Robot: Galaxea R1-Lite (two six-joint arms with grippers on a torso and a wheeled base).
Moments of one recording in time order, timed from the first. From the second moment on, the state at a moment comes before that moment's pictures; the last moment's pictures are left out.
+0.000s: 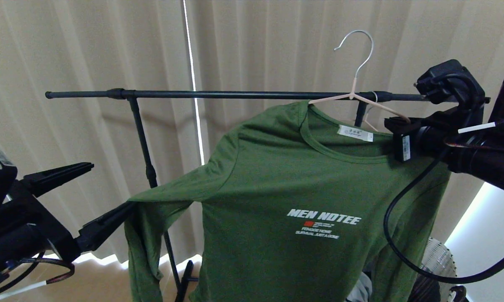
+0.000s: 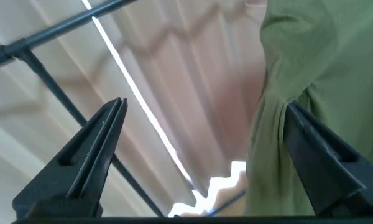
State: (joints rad) left arm -0.17 1.13 -0.32 -0.77 -0.31 0.32; right arm 0.36 1.51 -0.91 -0.45 -0.26 -0.25
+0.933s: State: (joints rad) left arm -0.13 0.91 -0.22 -0.67 -0.31 0.19; right arm 0.32 1.51 -0.89 -0.27 -0.45 -0.25
